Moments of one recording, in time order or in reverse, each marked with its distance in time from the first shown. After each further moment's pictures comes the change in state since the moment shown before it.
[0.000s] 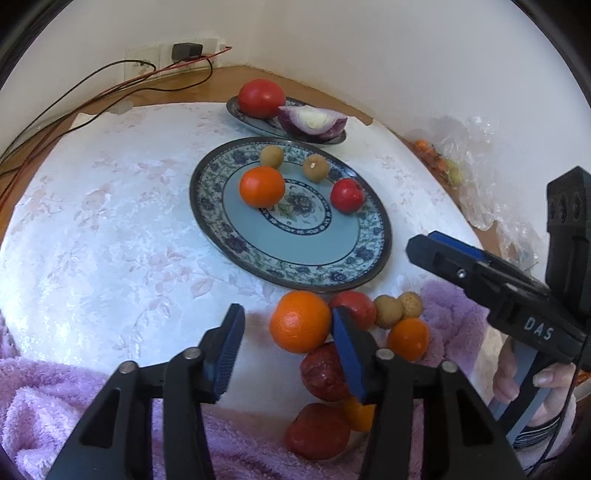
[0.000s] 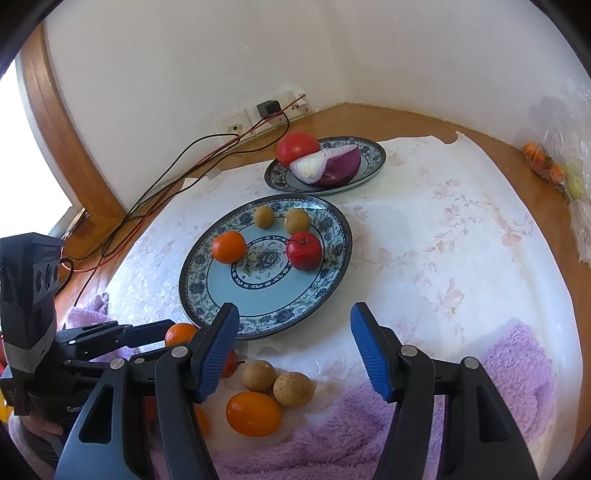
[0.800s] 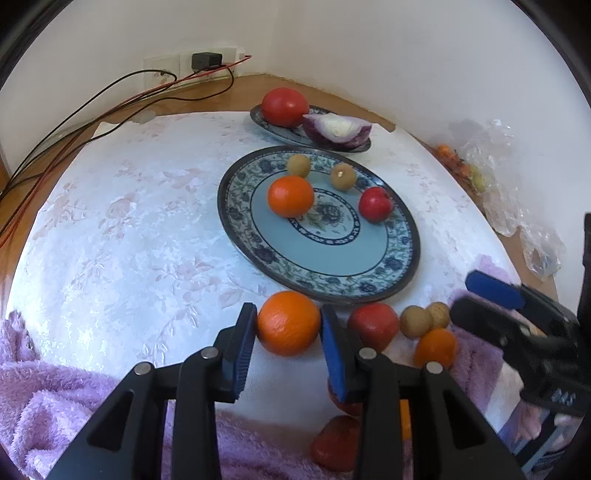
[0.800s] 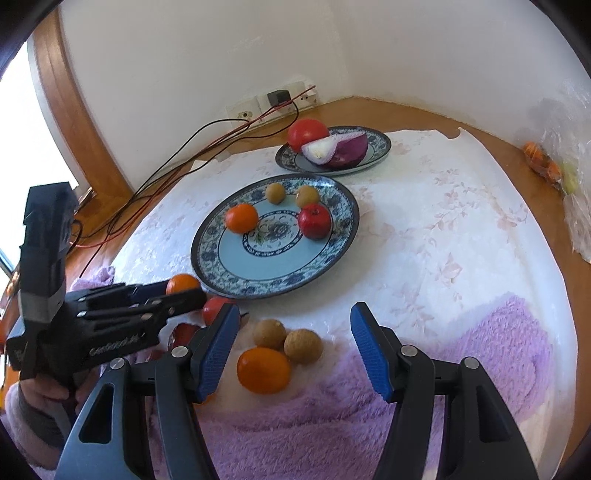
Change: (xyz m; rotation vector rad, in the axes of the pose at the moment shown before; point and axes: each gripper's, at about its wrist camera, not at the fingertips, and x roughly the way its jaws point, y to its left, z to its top) left arm 0.004 0.004 0.001 -0.004 -0.038 0.127; right arm -0.014 0.010 -0.022 -0.044 0.035 -0.002
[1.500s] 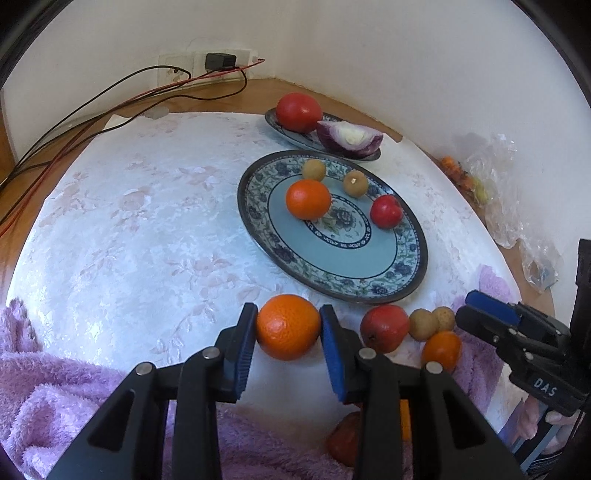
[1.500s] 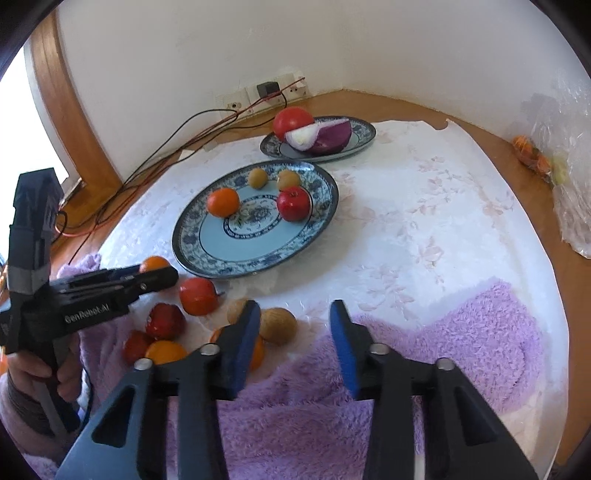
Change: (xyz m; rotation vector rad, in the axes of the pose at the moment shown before) left arm -0.006 0.013 -0.004 -0.043 -0.024 -0.009; right arm 0.002 -0.011 -0.009 -0.011 0.027 -0.047
